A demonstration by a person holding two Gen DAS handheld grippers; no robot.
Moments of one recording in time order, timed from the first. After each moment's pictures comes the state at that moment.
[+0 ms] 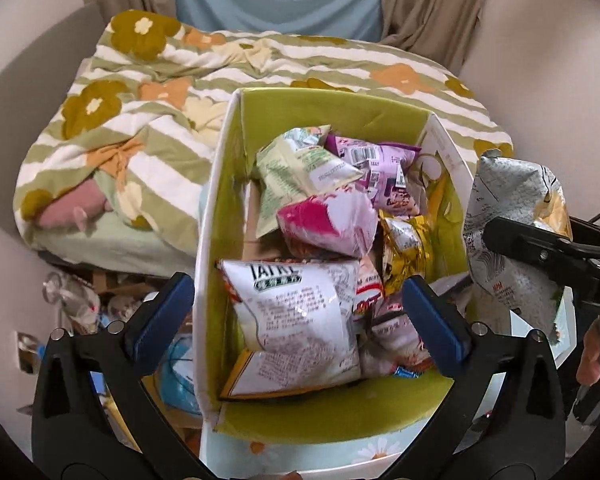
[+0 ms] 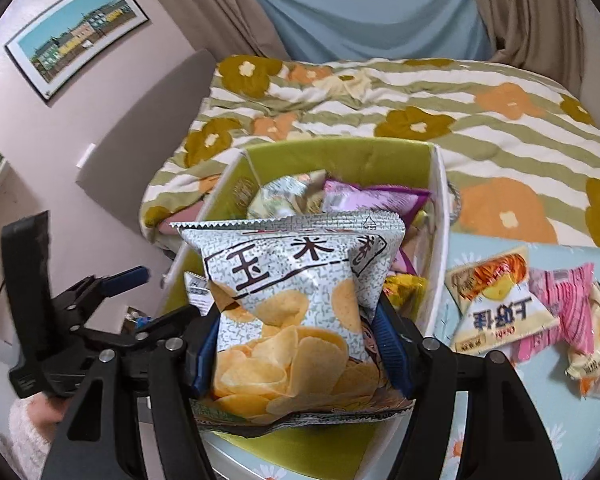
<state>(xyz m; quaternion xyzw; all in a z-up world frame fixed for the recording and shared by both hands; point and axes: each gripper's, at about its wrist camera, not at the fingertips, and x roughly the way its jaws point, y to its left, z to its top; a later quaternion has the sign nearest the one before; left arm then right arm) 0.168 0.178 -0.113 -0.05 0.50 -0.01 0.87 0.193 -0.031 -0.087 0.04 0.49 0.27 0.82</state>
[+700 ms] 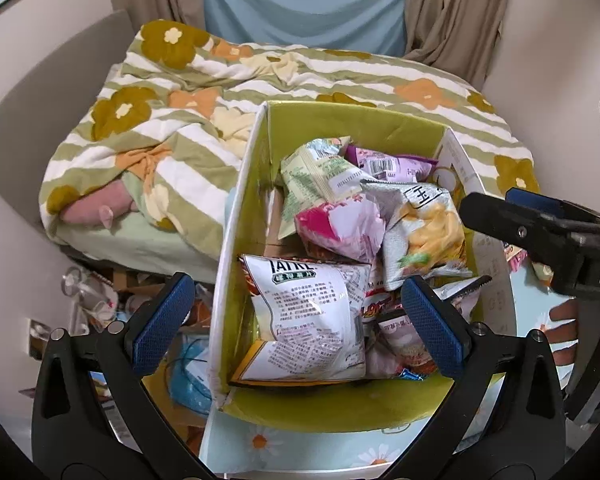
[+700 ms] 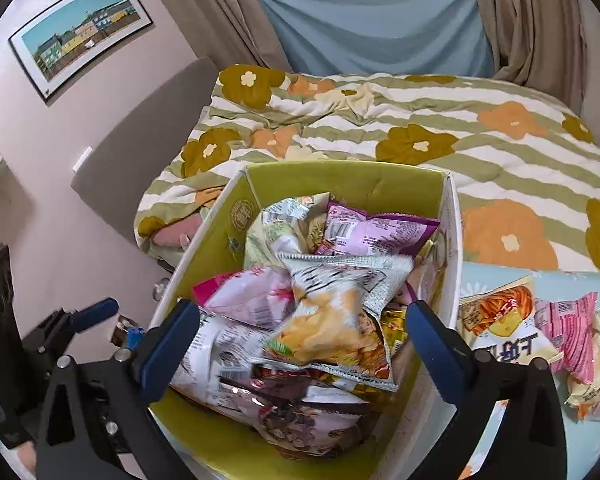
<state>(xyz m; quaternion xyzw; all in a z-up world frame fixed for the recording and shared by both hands) 0.152 0.168 -0.102 -0.04 0.48 0.04 0.88 0.206 -0.012 -0.086 0.03 0.47 0.28 0.84</state>
